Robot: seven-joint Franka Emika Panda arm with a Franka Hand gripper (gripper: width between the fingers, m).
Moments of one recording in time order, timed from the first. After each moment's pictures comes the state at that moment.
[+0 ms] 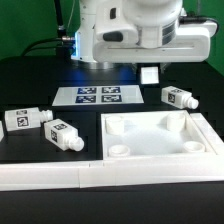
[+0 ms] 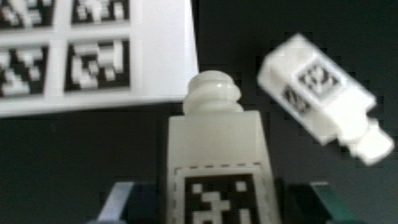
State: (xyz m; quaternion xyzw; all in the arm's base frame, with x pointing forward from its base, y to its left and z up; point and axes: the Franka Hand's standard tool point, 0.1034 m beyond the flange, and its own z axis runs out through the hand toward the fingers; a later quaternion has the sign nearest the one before) arm 0.452 0.078 0.088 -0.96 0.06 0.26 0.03
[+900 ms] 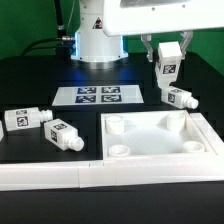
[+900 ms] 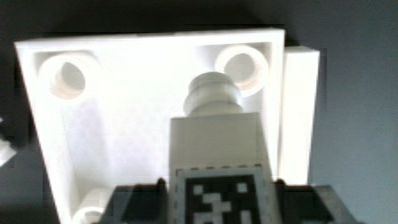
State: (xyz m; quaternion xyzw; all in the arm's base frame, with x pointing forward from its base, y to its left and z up) arm 0.538 0.087 0.136 -1.00 0.02 -0.04 0.02
